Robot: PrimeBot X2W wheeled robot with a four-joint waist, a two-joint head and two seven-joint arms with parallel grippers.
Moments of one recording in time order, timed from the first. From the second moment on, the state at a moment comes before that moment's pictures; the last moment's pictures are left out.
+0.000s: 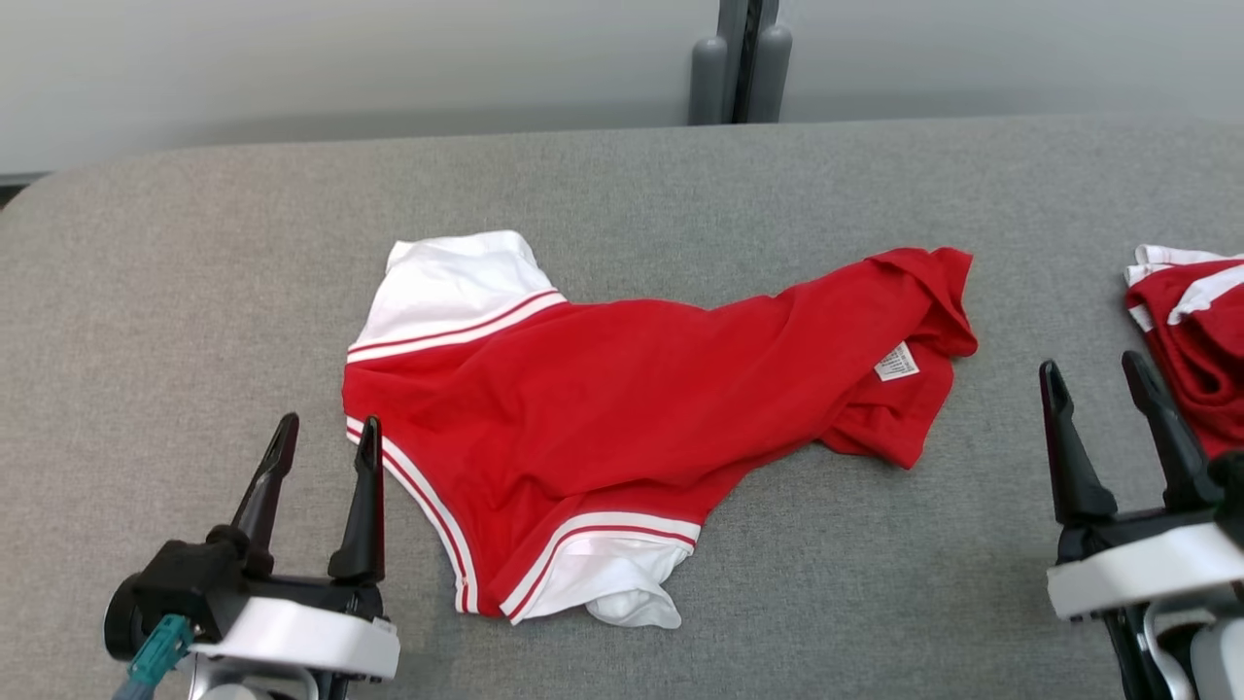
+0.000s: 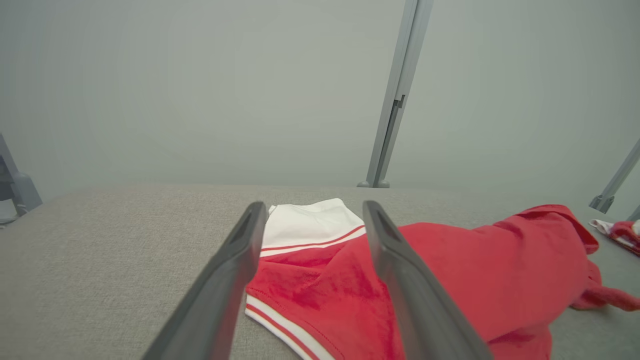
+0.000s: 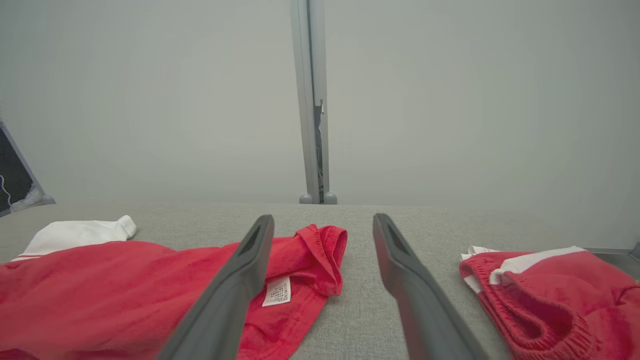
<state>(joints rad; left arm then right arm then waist) -0.05 0.23 -0.22 0.05 -0.41 0.09 -0.26 -0.14 -0.17 0.00 0.11 0.25 0.13 -0.18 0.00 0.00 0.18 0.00</state>
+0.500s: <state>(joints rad) 0.02 0.24 -0.23 0.01 -0.42 0.11 -0.24 0.04 -0.11 -0.06 -0.11 0.22 0.13 -0.08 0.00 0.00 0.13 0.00</state>
